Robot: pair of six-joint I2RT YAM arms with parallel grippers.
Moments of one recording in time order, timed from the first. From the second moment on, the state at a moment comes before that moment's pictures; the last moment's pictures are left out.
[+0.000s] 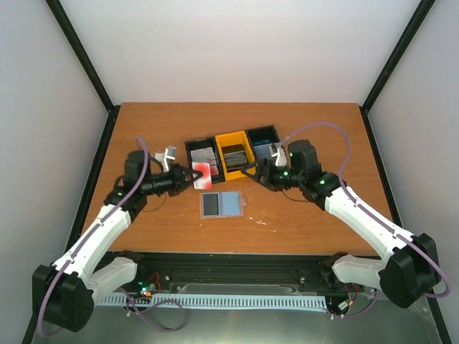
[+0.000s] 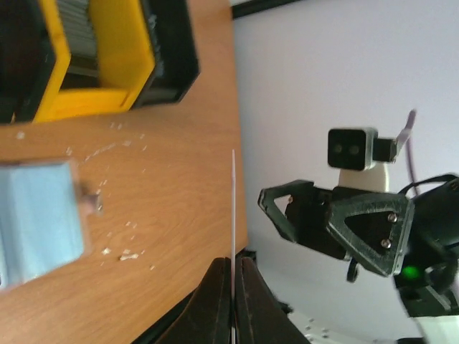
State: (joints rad) left arm -0.23 0.98 0.73 -0.17 0.83 -1.00; right arm 0.53 1.19 0.92 -0.22 -0.60 0.91
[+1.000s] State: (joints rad) left arm -0.51 1.47 0.45 0.23 0.45 -0.90; right arm 0.54 1.53 0.78 -0.22 -0.49 0.67
